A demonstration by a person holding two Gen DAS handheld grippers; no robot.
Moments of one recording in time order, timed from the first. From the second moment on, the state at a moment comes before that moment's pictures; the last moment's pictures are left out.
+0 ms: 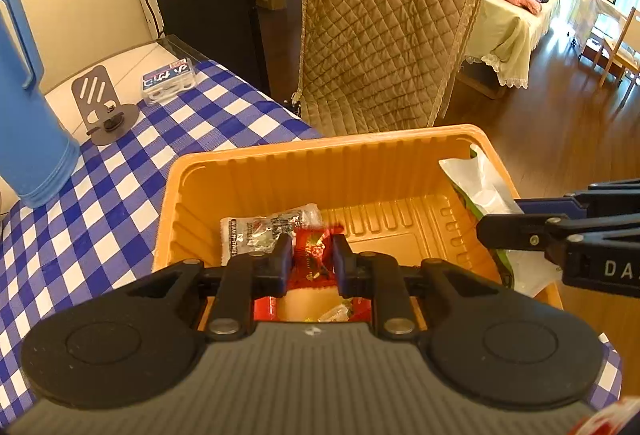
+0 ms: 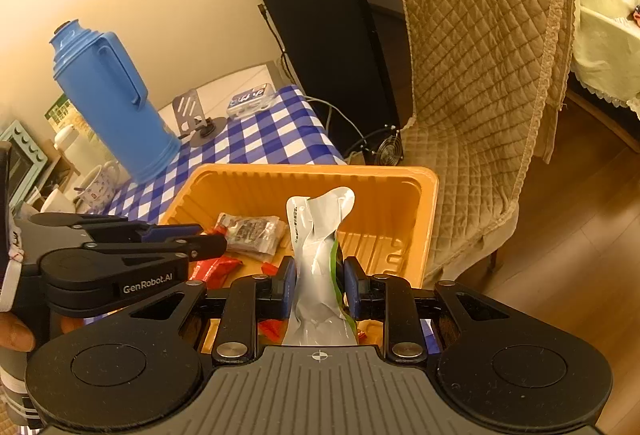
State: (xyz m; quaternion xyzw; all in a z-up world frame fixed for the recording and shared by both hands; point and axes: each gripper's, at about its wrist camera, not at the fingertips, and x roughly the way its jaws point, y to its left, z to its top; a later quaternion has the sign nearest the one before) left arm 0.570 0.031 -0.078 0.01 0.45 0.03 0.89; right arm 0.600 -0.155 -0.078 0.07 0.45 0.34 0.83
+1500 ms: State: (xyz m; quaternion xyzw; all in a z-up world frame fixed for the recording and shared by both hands) left arm 0.518 0.050 -0.061 -0.01 0.44 0.04 0.90; right arm 0.571 -0.153 -0.063 0.04 0.43 0.36 0.83
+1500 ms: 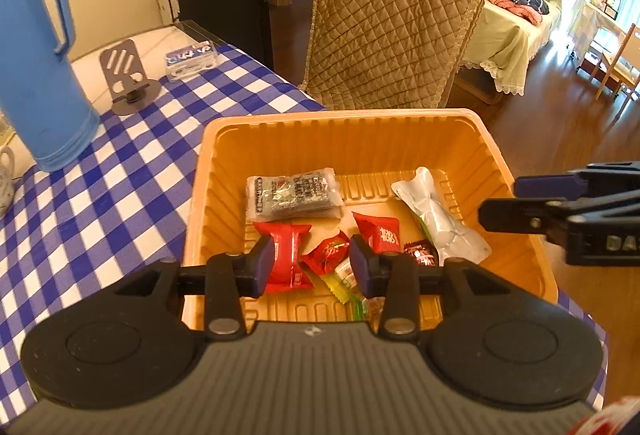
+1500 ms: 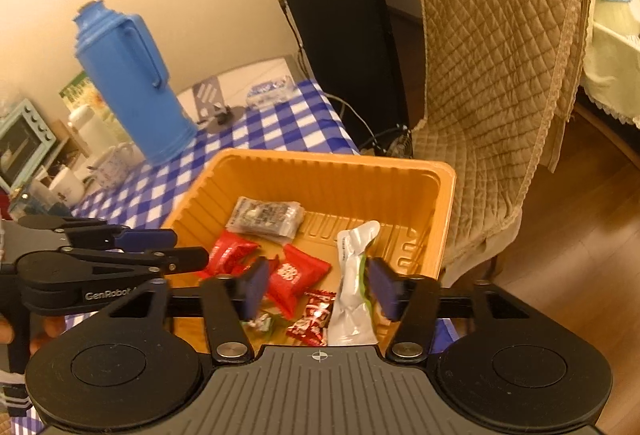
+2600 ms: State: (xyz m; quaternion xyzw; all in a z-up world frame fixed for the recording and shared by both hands) left arm 0.217 0.010 -0.017 -0.09 0.41 0.12 0.90; right arm 0.366 -0.257 -0.038 0.06 0.47 0.40 0.79
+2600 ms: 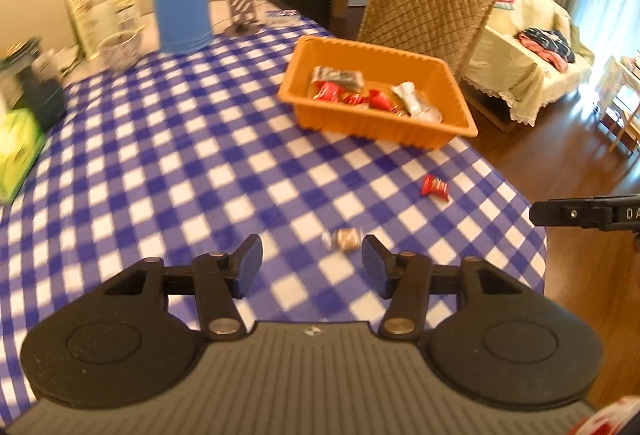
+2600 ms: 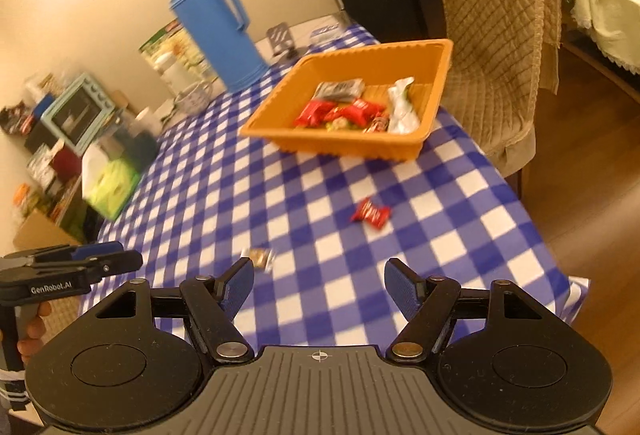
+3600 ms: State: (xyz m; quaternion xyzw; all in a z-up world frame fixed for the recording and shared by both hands) left arm 0.119 -0.055 -0.064 -0.12 0.48 0.15 0.86; right arm 0.257 -0.253 -0.069 -0.06 0.48 0.46 0.75
